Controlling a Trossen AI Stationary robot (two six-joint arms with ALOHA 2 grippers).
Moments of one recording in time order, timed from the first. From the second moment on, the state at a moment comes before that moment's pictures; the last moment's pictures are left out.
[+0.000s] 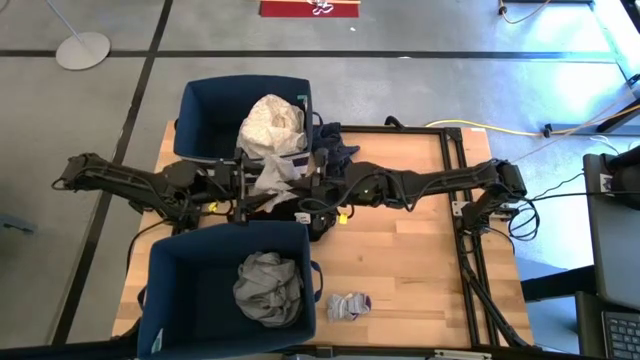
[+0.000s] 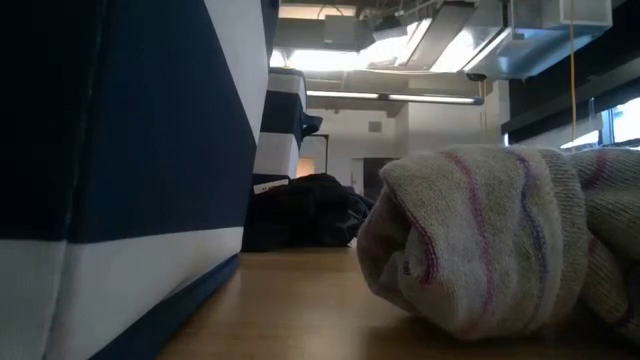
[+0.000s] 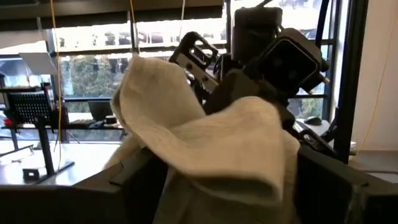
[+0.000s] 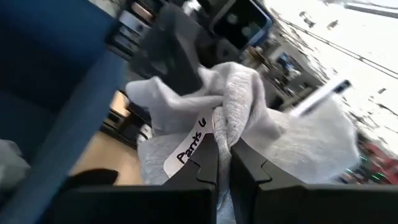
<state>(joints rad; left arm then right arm) -0.15 0.83 0.60 0.43 -0.29 0.08 0.11 1.72 1.54 0.09 0.20 -0.67</state>
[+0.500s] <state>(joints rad) -0.15 0.88 0.61 0.49 -0.24 0.17 0.11 1.72 1.54 0.16 0.09 -0.61</state>
